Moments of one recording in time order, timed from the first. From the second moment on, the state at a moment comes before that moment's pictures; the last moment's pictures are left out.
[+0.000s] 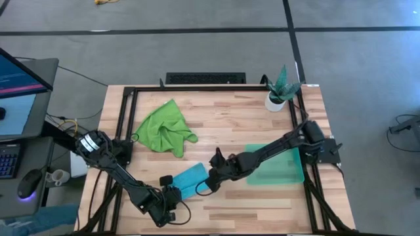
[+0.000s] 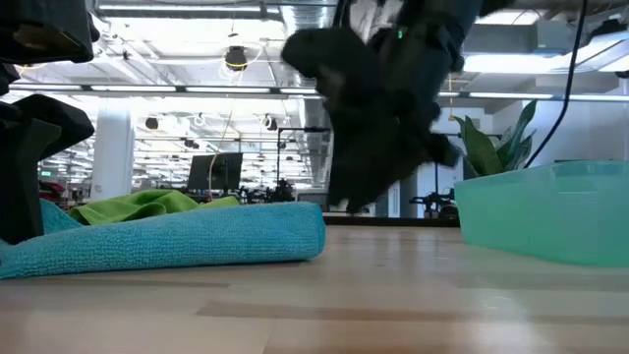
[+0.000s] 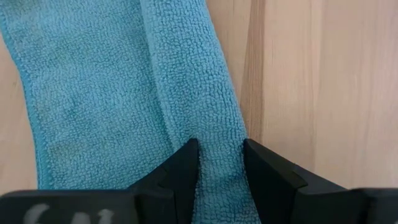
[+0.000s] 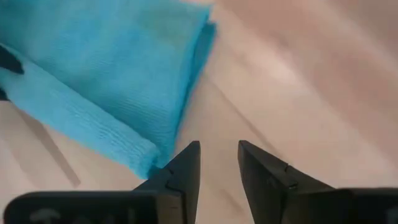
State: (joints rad) left arm -0.84 1.87 0.97 -0.44 -0.44 -0.92; right arm 0.35 2.00 1.37 -0.52 0.21 1.01
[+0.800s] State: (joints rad) left arm -0.85 1.87 0.98 -0.44 -0.39 -0.44; right arm 0.64 2.02 1.39 -0.15 0.47 0.12
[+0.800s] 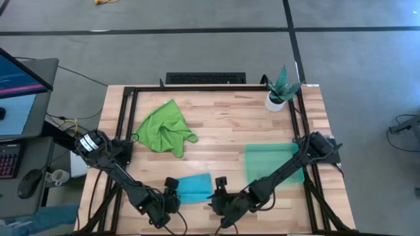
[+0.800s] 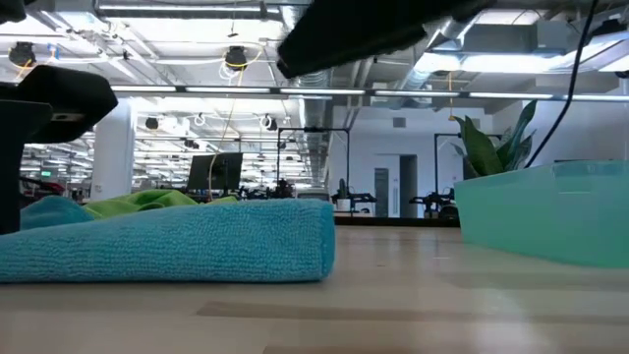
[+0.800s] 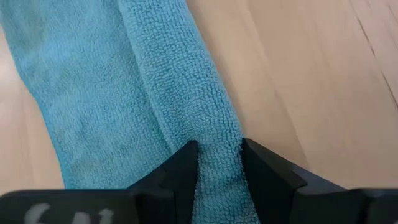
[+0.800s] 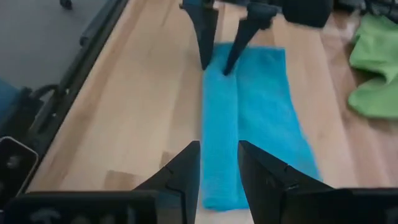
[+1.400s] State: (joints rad) left arm -0.78 1.86 0.98 -0.44 -0.33 -0.32; right arm 0.59 2.04 1.39 -0.08 0.31 0.03
